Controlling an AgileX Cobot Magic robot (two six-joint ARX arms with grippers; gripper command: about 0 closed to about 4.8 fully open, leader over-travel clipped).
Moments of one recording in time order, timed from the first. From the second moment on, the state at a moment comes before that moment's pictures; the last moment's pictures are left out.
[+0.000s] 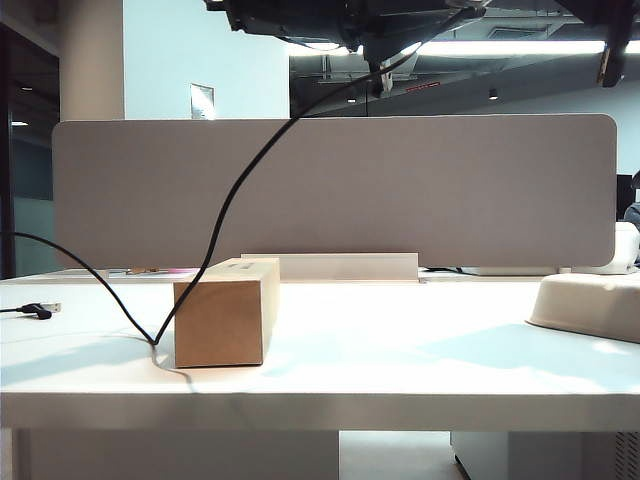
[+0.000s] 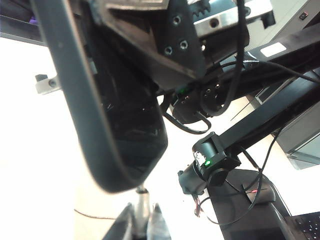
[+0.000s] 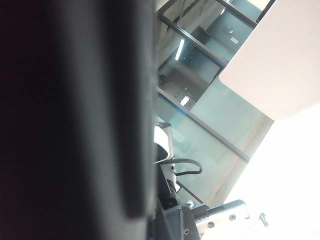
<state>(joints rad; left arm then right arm) -0.63 2.00 1.90 -0.67 1.27 0.25 0.03 1.30 0.52 1.33 -0.75 1.34</state>
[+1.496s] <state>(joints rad) -0.62 2.00 1.89 -0.49 1.28 0.05 0.06 1.30 0.53 1.31 -0.73 1.18</state>
